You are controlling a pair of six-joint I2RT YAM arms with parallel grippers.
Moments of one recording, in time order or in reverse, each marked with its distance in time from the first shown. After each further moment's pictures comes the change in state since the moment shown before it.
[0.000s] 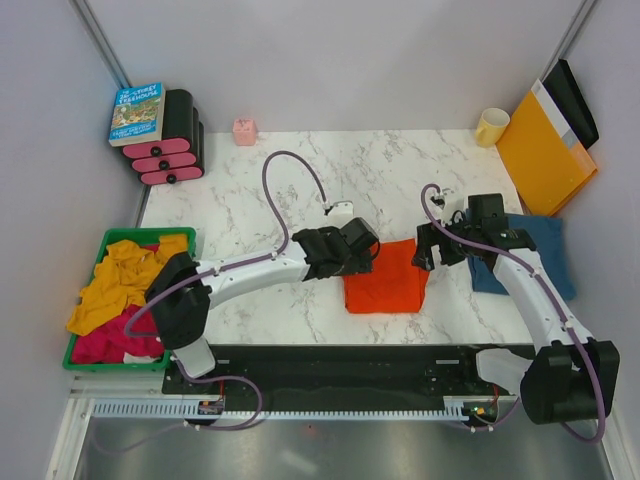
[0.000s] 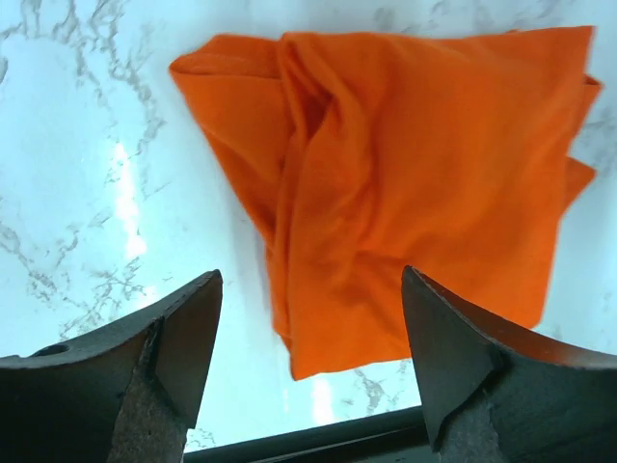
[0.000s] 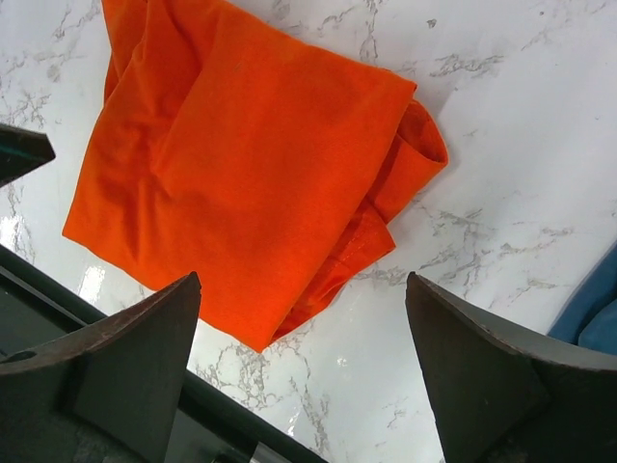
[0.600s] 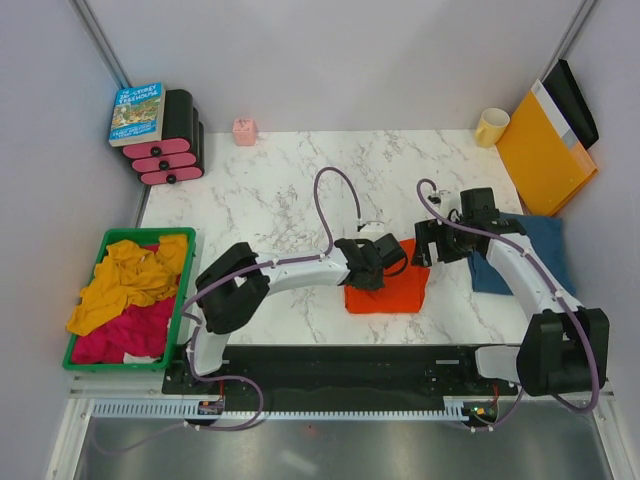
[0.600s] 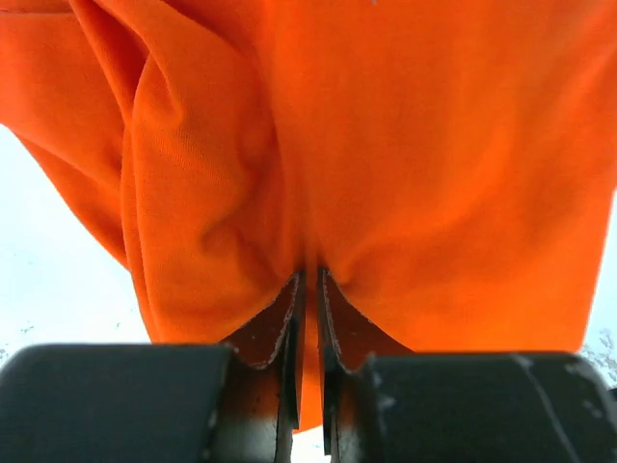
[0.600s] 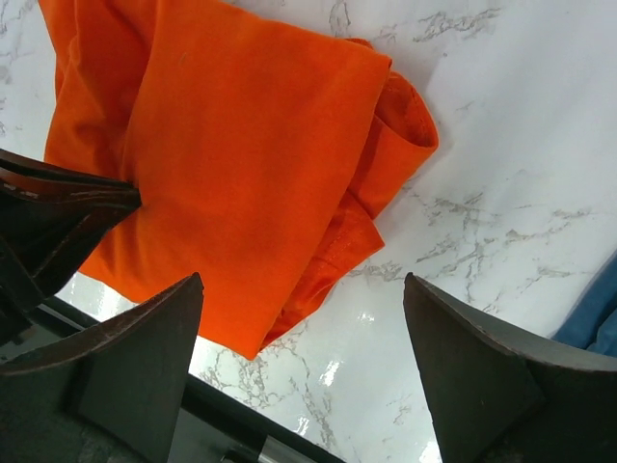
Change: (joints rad) left arm -0.072 0.278 0.161 0.031 0.071 0.036; right arm 0.000 0.121 0.018 -0.002 0.048 0.045
